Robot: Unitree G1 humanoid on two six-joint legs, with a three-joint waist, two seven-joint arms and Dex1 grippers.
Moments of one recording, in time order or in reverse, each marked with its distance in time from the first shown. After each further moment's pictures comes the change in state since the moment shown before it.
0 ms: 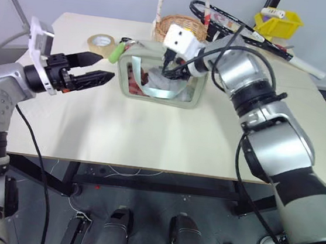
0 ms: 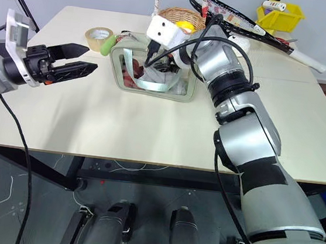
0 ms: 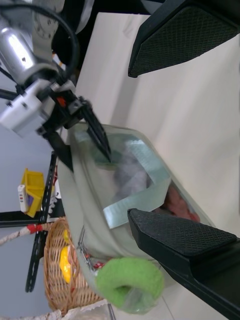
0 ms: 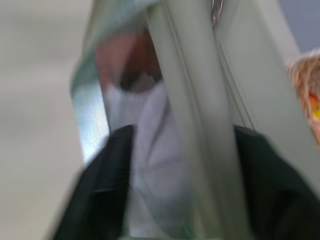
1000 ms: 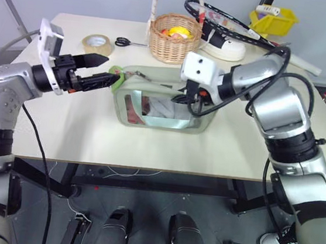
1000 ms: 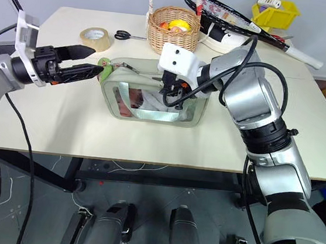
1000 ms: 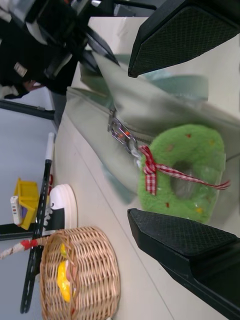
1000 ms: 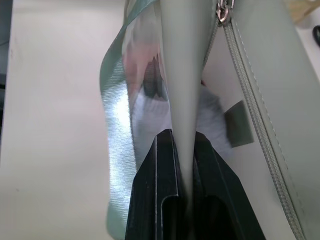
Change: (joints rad) left arm -0.057 -0.015 -0.055 0.065 0.034 -0.028 -0.024; right arm 0.420 -0.311 -0.101 -1.214 0.114 0.671 0.370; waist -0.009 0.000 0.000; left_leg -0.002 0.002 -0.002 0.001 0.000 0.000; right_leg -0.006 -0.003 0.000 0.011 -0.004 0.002
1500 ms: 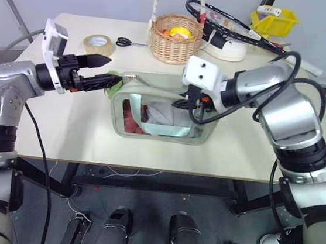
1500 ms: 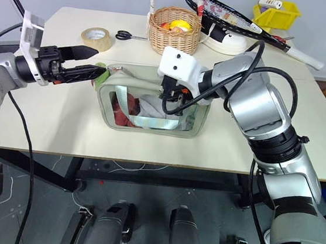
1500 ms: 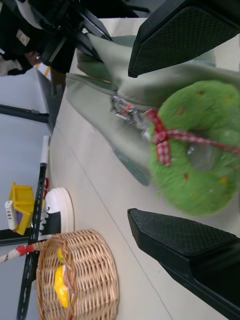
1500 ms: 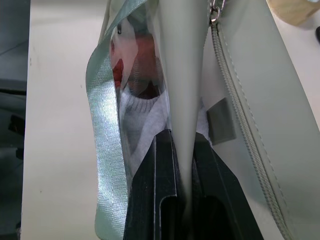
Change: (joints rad) left arm -0.020 -0.005 -0.028 0.022 0.032 -0.019 -0.030; right arm 0.038 -0.055 0.025 -0.104 0.070 0.056 -0.068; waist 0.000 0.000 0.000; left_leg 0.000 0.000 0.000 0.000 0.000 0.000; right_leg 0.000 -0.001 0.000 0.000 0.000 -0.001
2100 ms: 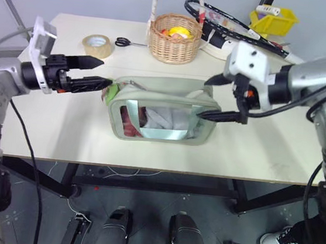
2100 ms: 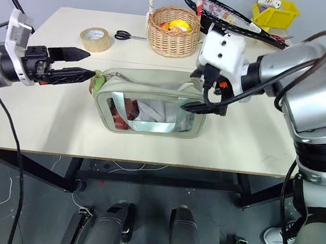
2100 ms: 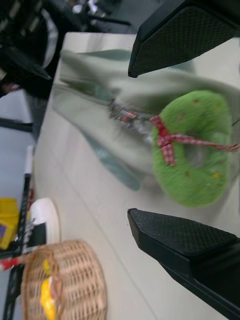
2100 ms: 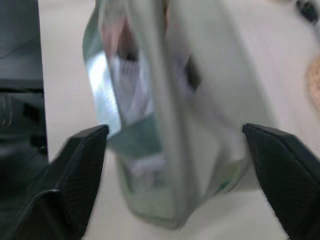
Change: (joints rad) left arm 0.031 0.115 -0.009 0.016 0.004 0.022 -0.148; right arm 0.074 -0.246 -0.135 -0.037 0.185 -0.041 0.071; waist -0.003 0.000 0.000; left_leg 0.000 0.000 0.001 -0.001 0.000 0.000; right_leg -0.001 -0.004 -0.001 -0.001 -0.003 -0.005
